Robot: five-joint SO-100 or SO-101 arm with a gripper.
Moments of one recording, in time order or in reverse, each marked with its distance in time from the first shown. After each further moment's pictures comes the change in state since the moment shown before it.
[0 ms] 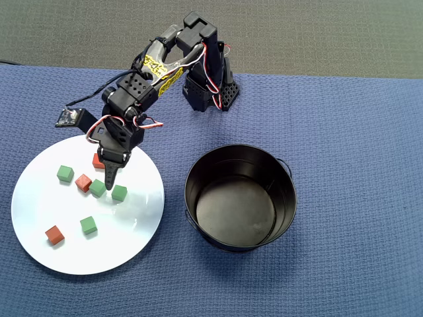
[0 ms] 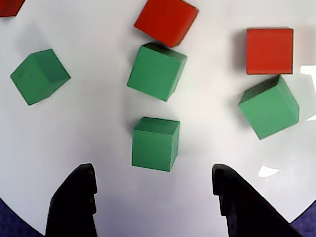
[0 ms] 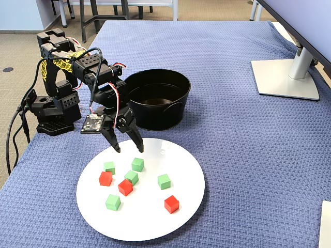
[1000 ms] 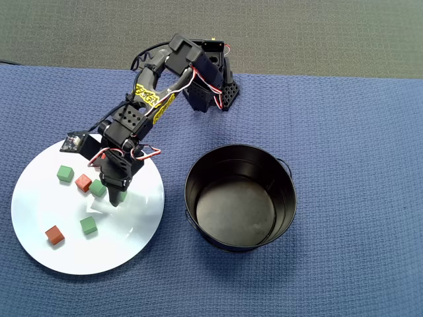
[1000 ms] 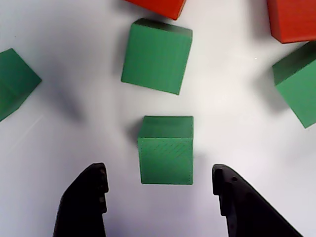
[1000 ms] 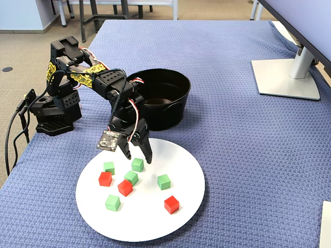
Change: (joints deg) arm -4.0 -18.2 -13.9 3.1 6.4
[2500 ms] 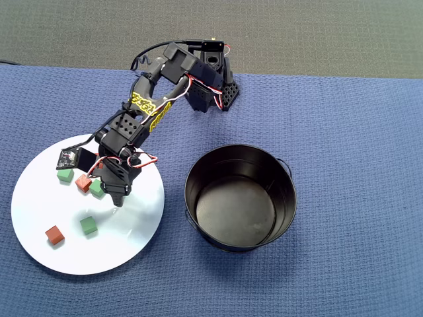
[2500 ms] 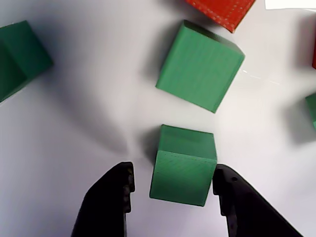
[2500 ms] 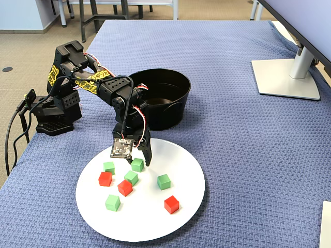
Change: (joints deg) arm -0.1 -5.9 -5.0 0.2 -10.9
